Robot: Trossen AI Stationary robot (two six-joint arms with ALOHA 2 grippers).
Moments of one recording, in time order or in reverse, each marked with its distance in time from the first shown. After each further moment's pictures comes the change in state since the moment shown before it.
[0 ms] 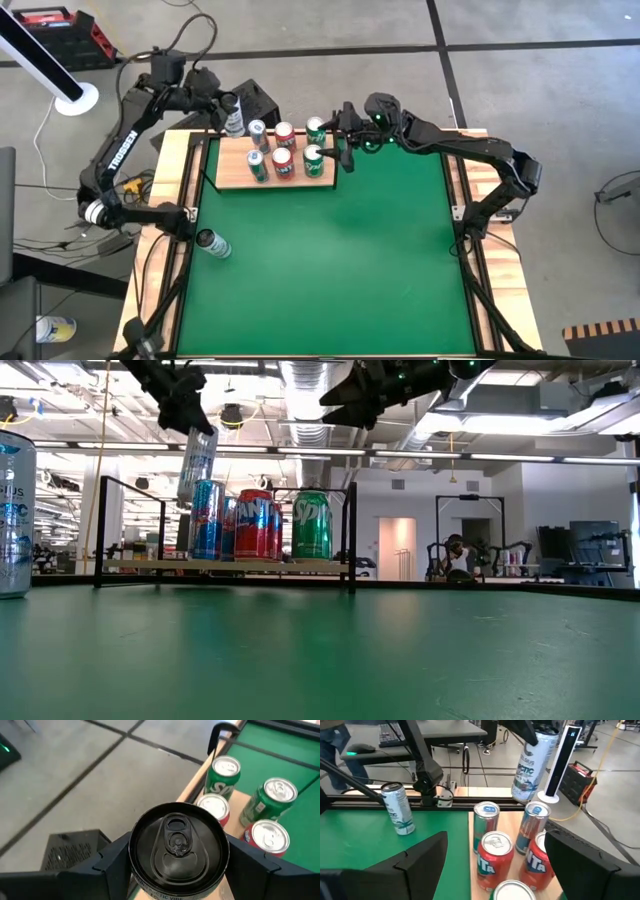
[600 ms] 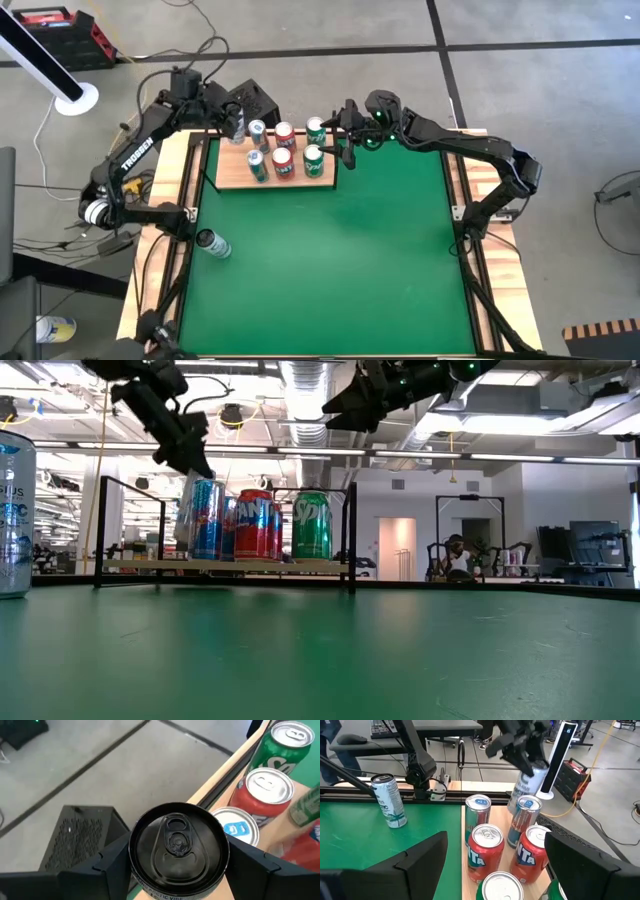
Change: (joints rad) left arm -0.001 -0.002 -0.285 0.261 -0.163 -0.079; right arm -0.020 0.002 0.000 -0.024 0.000 -0.044
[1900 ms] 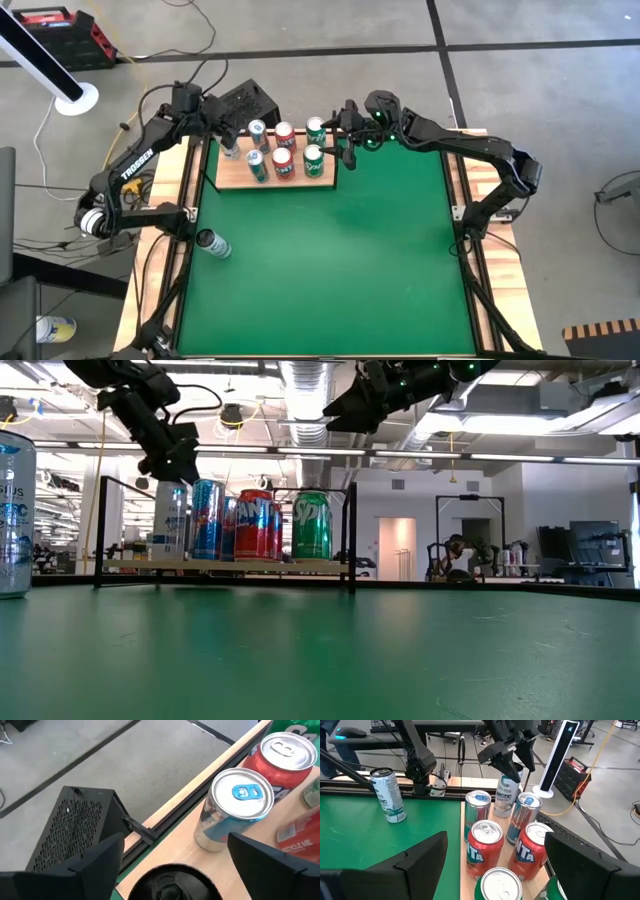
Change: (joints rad) left arm -0.001 -0.077 -0.171 0.061 -0.038 -0.037; right arm -0.001 0.001 0.000 -0.015 0.000 -0.026
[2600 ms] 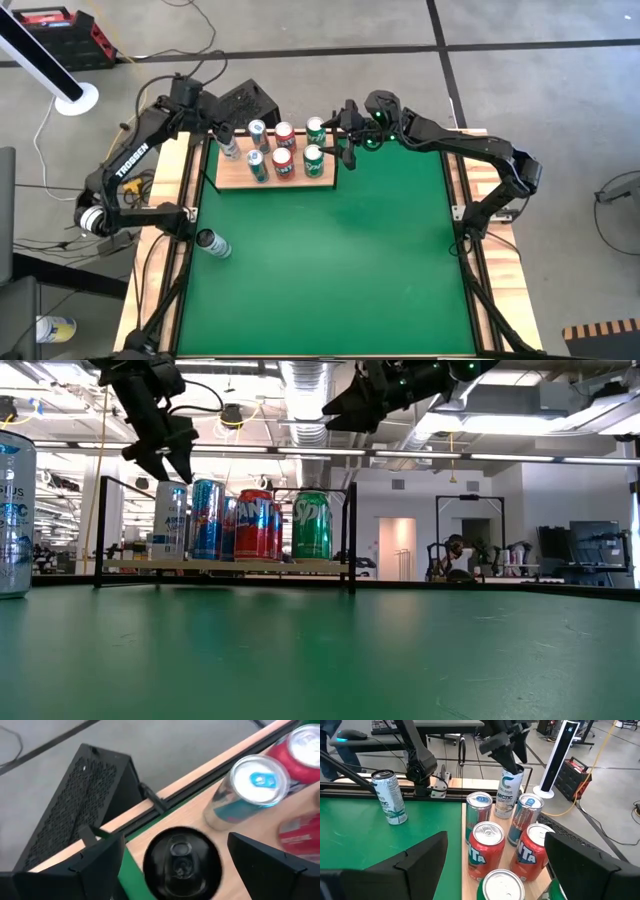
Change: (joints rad) left arm -0.034 0.016 0.161 -0.278 -0.153 -0.147; right arm 0.006 0.000 0.000 0.006 0.002 0.011
